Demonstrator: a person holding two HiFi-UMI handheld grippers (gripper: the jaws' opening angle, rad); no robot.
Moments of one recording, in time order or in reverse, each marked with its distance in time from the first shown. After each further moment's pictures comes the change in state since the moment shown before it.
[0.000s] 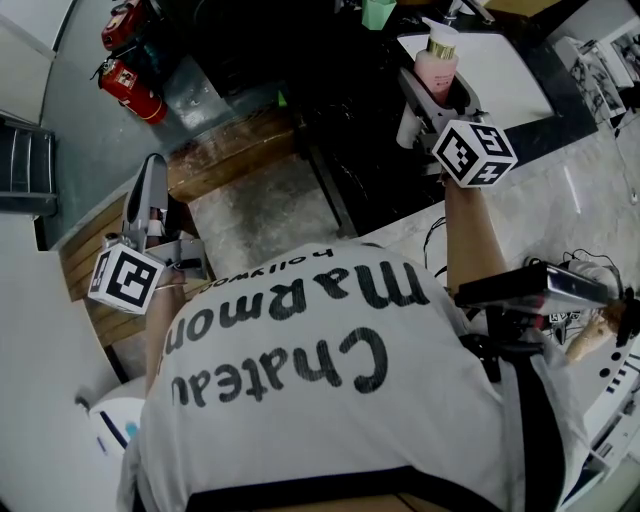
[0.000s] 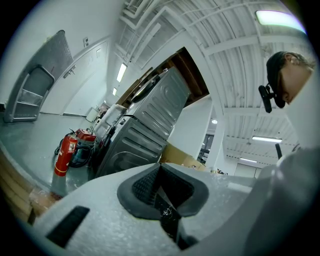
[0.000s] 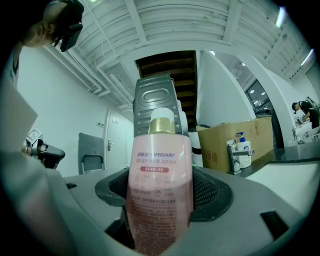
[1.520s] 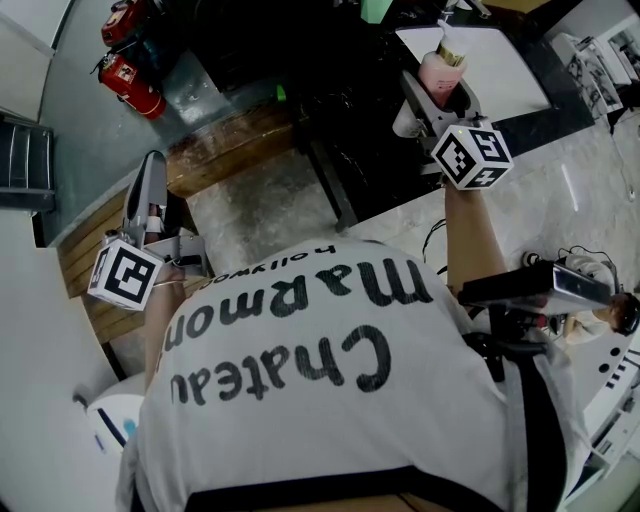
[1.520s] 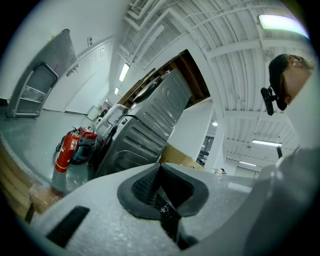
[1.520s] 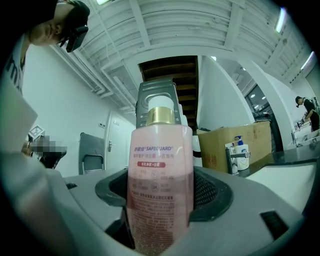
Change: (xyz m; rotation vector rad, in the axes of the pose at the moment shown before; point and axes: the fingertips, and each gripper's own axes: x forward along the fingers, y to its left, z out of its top) left arm -0.017 0.000 0.001 -0.037 -0.004 -0.003; right arm -0.021 0.011 -0.002 -0.025 -0.033 -0.003
